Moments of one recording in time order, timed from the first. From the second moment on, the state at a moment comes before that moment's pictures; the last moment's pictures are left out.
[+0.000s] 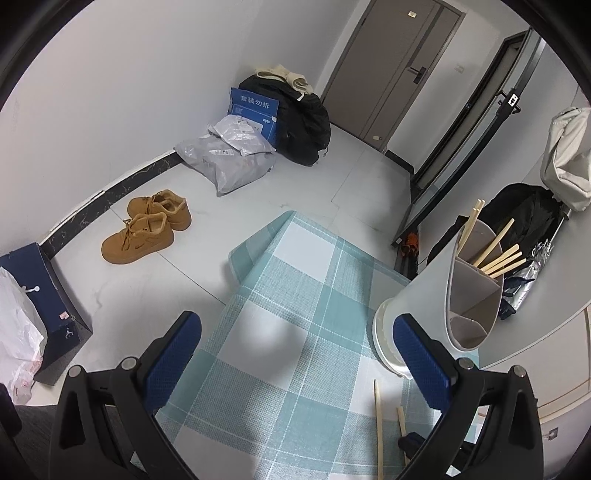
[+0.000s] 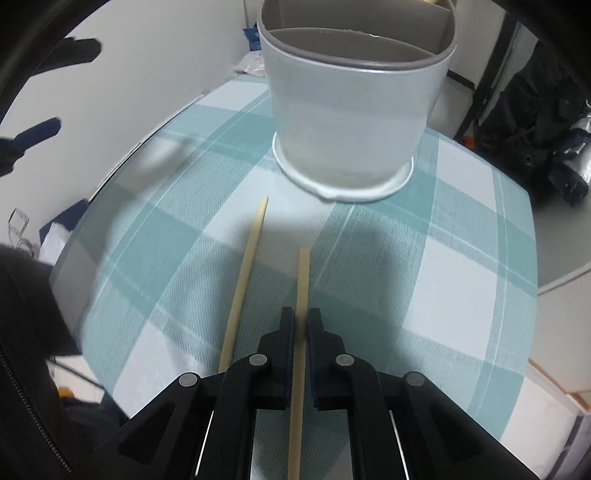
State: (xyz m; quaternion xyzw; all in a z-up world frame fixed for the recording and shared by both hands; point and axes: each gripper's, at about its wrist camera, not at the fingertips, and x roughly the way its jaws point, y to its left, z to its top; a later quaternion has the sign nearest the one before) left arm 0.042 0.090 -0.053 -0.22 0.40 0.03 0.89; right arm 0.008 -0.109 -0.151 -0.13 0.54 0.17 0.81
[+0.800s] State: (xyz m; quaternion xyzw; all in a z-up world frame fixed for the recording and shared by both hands) left arm 0.048 0.018 -0.092 -0.09 0.51 -0.06 0.85; right arm 0.037 -0.173 -0.095 0.10 0.45 0.16 0.87
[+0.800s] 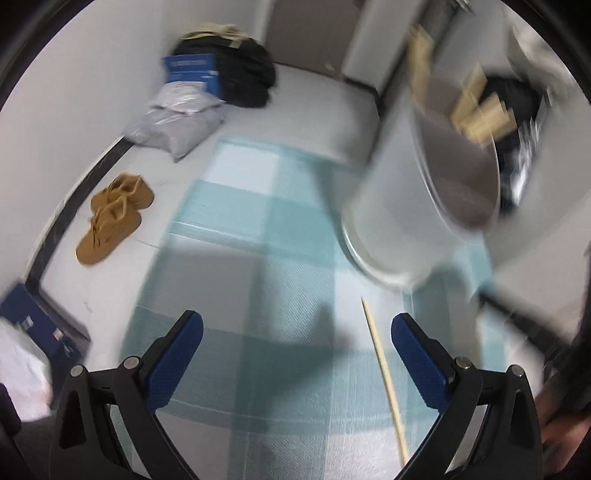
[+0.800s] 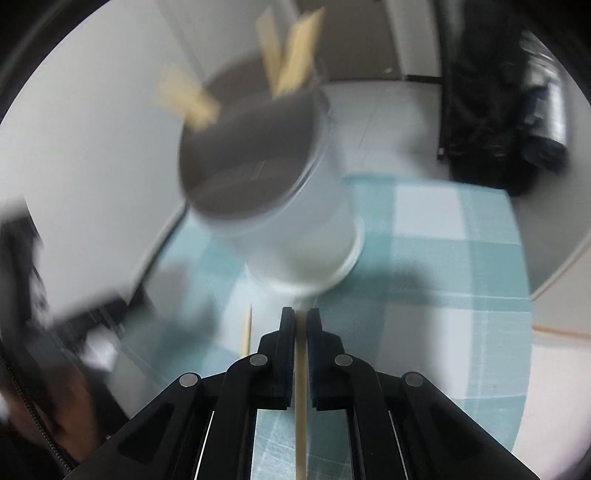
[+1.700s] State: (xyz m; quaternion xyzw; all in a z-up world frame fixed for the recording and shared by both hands) left arm 0.061 -0.045 -0.115 -0.03 0.57 0.05 0.82; right arm 0.023 -0.304 -0.070 0.31 0.35 0.11 0.88
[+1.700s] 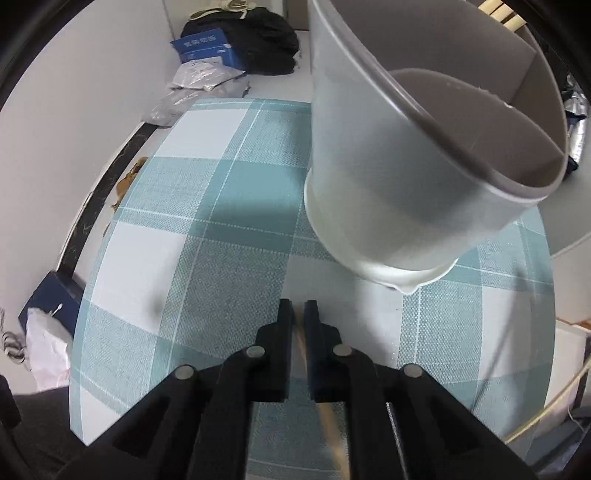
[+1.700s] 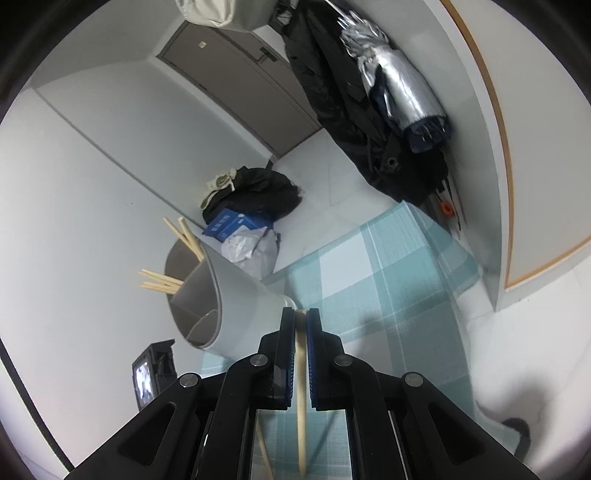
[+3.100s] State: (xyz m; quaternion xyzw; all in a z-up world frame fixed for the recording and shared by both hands) left arm 0.007 0.000 0.003 -0.08 0.34 -0.09 0.93; right arm -0.034 -0.184 -0.010 0.10 0.27 0.13 0.95
